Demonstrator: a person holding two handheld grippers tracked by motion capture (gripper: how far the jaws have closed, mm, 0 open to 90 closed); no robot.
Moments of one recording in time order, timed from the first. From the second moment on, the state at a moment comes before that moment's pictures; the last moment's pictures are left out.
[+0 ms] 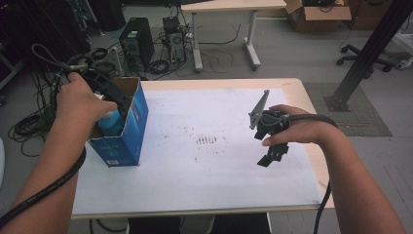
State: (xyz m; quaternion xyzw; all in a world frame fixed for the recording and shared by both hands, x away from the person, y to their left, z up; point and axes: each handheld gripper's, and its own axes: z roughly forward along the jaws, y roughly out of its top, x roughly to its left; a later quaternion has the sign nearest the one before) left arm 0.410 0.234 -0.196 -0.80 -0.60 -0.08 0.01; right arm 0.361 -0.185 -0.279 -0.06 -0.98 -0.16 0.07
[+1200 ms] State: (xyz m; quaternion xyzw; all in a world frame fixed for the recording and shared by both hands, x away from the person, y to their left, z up) left arm 0.340 0.107 -0.151 -0.99 -0.12 0.02 -0.04; right arm 0.332 -0.156 -0.256 0.00 -0.99 -0.12 0.06
